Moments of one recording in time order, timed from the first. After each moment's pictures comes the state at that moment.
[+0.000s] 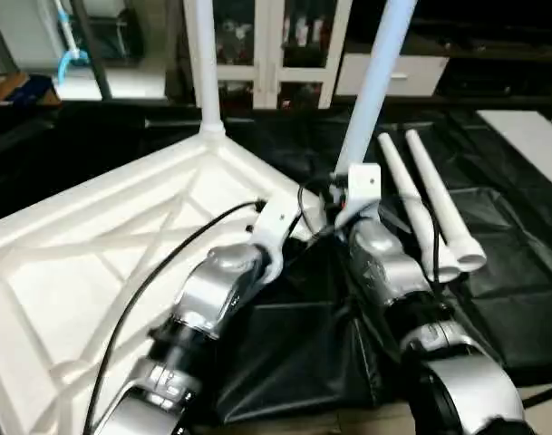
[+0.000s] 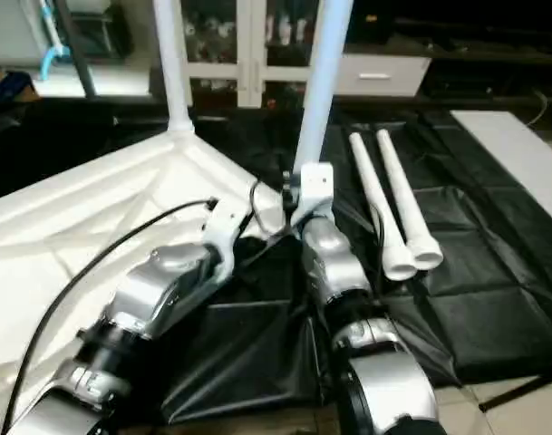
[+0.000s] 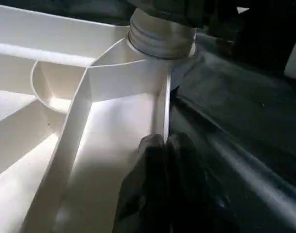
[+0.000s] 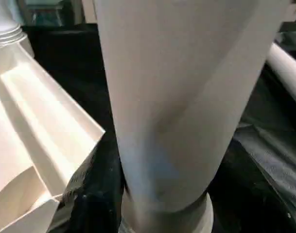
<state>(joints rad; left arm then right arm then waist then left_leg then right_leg) -0.56 0.02 -0.21 0.36 -0.03 0.61 -0.41 -0.76 0.02 -0.03 0.91 0.13 0.03 -0.05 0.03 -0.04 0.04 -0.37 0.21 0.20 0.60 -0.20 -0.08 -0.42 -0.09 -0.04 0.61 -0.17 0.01</state>
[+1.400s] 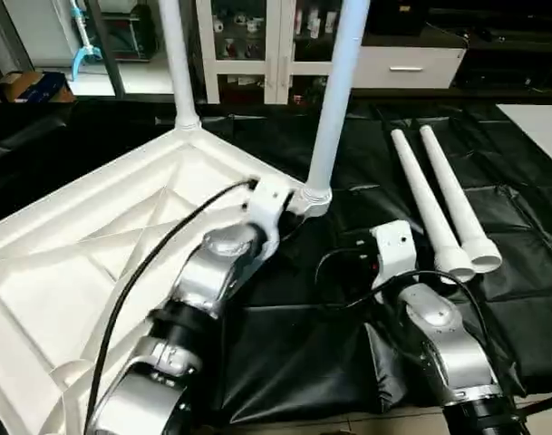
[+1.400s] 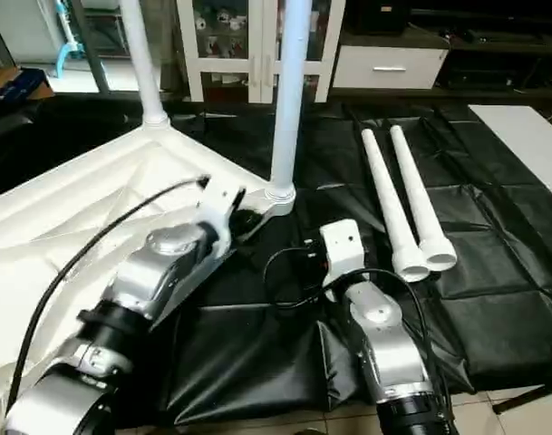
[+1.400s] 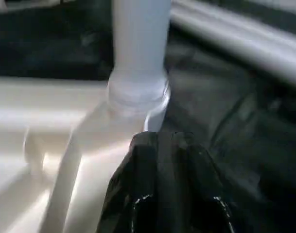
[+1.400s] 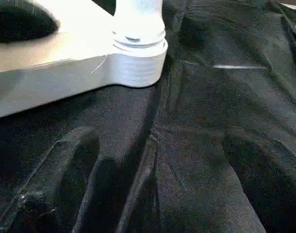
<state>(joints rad) -0.66 0.02 -0.15 0.48 -0.04 0.37 -0.40 -0.20 -0.16 0.08 0.14 0.06 0.28 0.22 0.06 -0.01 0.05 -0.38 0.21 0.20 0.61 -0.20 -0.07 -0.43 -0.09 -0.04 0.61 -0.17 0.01</state>
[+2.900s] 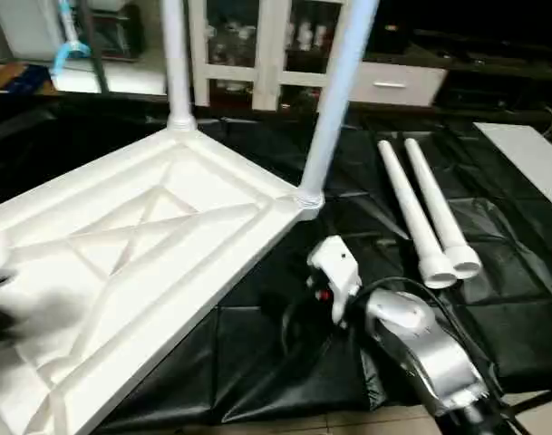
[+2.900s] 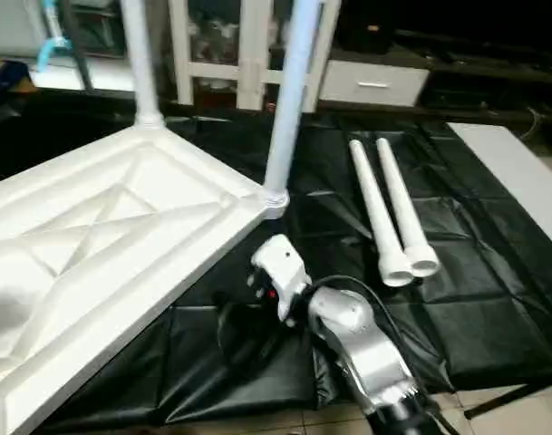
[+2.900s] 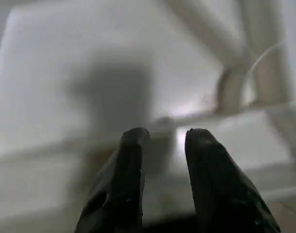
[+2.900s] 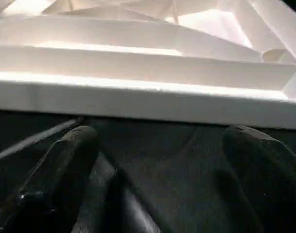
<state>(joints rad) 0.20 1.35 0.32 0.00 -0.13 0.54 -1.39 -0.20 -0.24 0.31 0.03 0.14 0.30 0.68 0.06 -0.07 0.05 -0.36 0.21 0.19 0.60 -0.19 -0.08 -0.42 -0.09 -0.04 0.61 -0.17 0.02</state>
